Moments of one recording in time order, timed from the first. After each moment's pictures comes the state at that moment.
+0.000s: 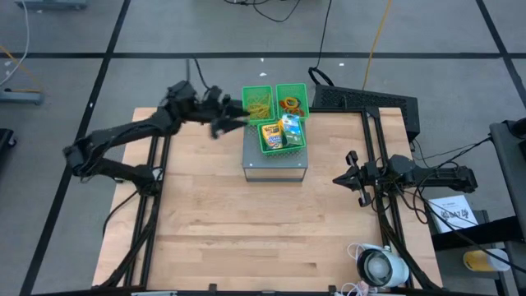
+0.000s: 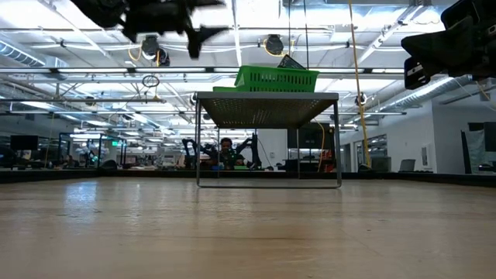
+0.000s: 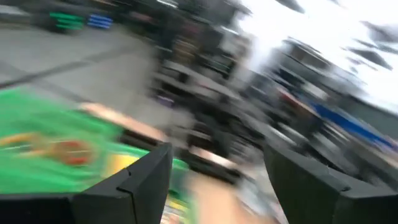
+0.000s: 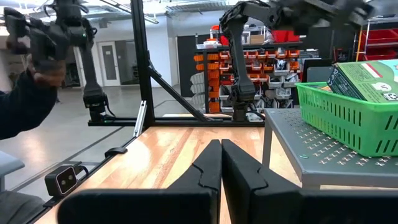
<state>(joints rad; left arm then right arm) 0.58 1.29 0.93 0.40 0.67 -0.46 0.01 0.01 0.02 0.13 -0.16 0.07</state>
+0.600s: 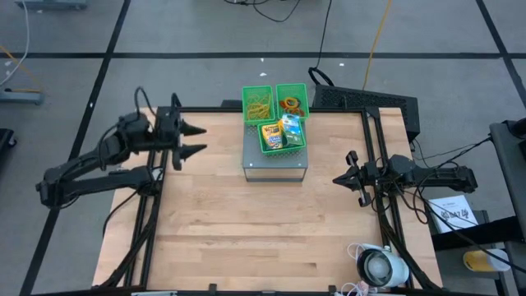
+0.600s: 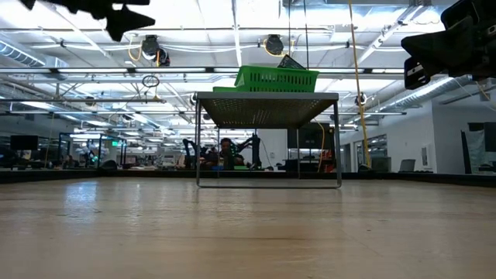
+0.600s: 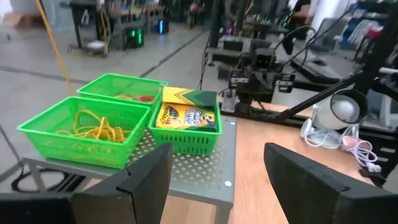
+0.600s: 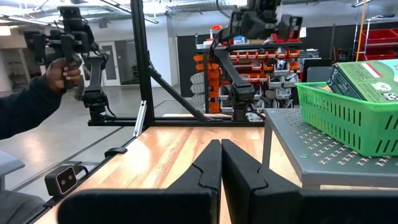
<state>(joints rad) 0.47 0.59 0.72 -0.27 0.33 -0.04 0.01 0.01 0.02 0.13 -0.16 0.07</state>
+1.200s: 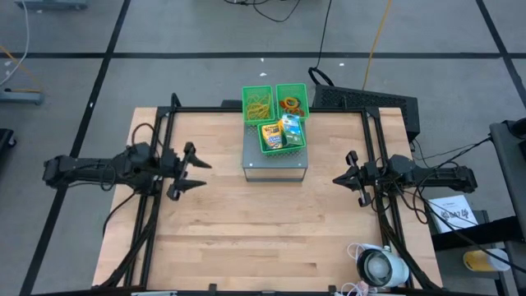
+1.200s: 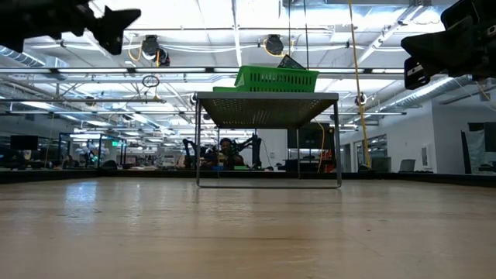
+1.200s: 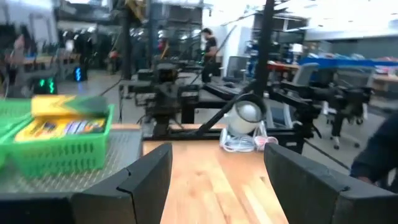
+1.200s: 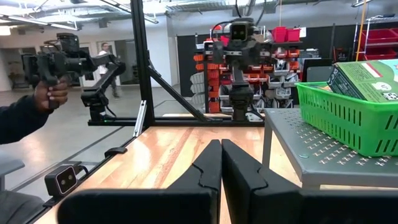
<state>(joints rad) 0.07 0.44 0.28 0.27 0.28 -0.08 0.01 0.01 0.02 0.13 -0.16 0.07</state>
